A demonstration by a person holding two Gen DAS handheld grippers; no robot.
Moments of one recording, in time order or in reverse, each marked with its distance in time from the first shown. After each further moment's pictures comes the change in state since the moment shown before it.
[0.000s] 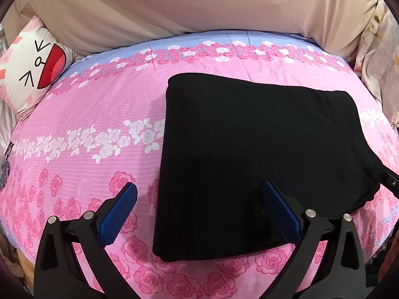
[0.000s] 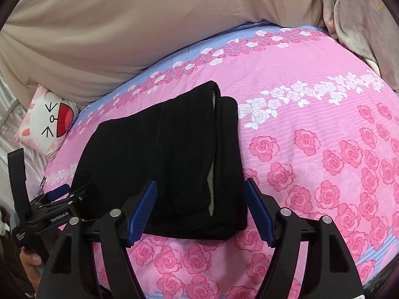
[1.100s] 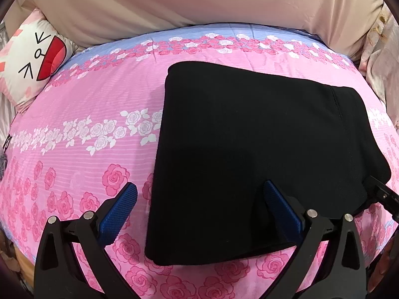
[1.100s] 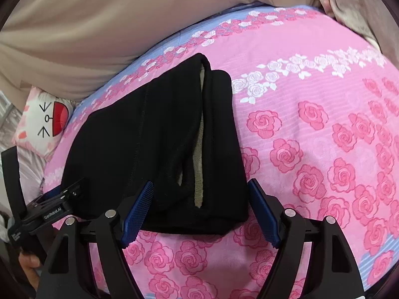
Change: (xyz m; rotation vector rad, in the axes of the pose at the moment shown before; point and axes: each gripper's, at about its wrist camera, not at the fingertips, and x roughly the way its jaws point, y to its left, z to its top) left arm 0.012 -0.001 -0.003 -0.017 0.028 0.007; right arm 0.023 -0.014 -0.009 0.067 0.069 0.008
